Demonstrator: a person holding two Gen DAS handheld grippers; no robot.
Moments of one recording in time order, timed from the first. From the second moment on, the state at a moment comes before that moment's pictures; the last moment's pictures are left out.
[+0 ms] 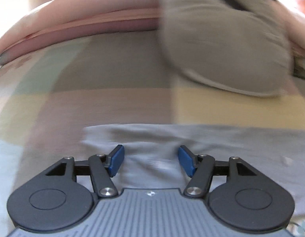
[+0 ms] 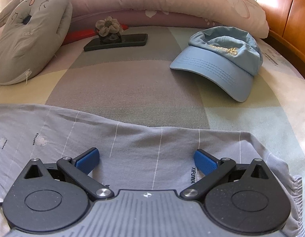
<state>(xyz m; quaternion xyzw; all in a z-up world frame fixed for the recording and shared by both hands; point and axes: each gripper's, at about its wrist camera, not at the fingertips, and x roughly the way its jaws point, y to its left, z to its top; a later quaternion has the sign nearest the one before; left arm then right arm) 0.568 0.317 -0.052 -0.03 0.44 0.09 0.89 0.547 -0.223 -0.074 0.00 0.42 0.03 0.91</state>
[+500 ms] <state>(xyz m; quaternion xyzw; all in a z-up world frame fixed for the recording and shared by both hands) 0.571 0.307 -0.048 -0.02 0.44 0.02 0.90 0.549 -0.221 -0.073 0.00 0.42 0.03 0.91</state>
